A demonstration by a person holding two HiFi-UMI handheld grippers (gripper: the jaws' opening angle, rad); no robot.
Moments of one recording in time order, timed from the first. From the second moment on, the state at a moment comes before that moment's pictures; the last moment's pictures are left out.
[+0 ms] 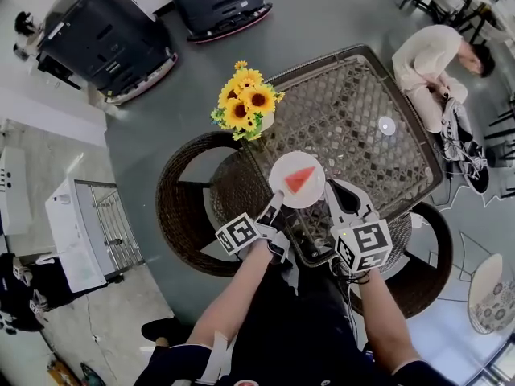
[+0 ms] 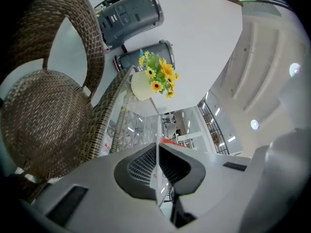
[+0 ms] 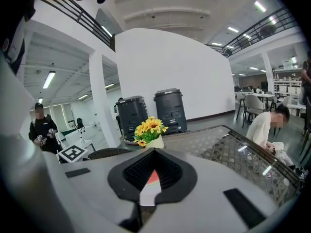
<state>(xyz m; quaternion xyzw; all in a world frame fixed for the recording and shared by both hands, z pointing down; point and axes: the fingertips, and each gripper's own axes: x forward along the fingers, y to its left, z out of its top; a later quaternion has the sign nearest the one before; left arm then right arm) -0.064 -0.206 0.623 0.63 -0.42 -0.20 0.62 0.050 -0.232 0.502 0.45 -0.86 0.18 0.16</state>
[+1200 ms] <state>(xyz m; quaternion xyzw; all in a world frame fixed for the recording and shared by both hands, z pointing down) -0.057 -0.220 0.681 0.60 -0.45 -0.17 0.64 0.070 -0.242 0.529 0.45 -0.86 0.20 0.17</state>
